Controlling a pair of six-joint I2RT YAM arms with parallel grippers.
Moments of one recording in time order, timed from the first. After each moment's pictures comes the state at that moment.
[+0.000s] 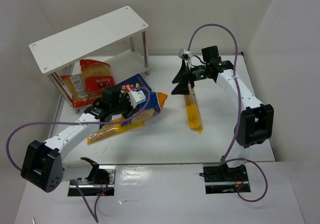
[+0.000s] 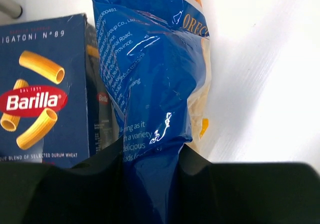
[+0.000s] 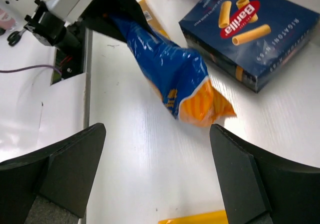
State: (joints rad) left arm -0.42 1.21 0.78 -0.18 0.39 0.49; right arm 0.25 1.70 1.55 -0.72 -1.18 -0.51
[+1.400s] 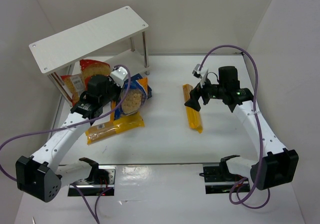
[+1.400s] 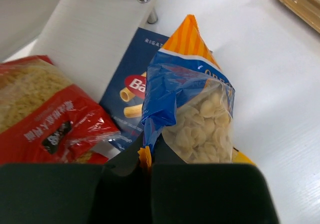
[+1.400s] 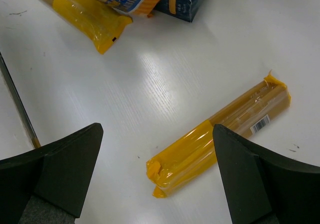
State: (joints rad) left arm -0.33 1.10 0.93 -0.21 0.07 0.23; right arm 0.20 1.19 1.10 -0.58 -0.71 -0.43
